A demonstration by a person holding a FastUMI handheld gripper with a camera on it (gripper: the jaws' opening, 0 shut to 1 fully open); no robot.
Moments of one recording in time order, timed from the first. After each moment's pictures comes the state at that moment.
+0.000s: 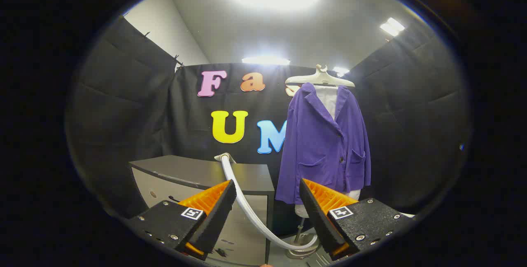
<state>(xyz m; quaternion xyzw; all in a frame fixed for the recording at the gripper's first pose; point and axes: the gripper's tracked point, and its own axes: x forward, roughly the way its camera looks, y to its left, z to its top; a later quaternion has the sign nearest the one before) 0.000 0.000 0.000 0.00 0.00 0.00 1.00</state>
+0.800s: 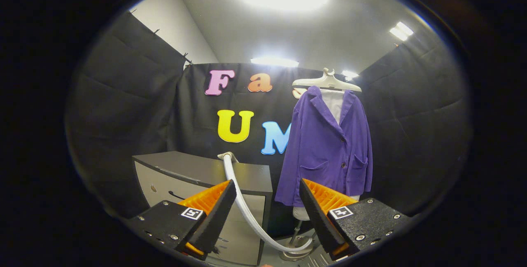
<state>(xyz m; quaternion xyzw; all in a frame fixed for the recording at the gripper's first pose) -0.007 -0.005 0.003 -0.03 0.00 0.03 1.00</state>
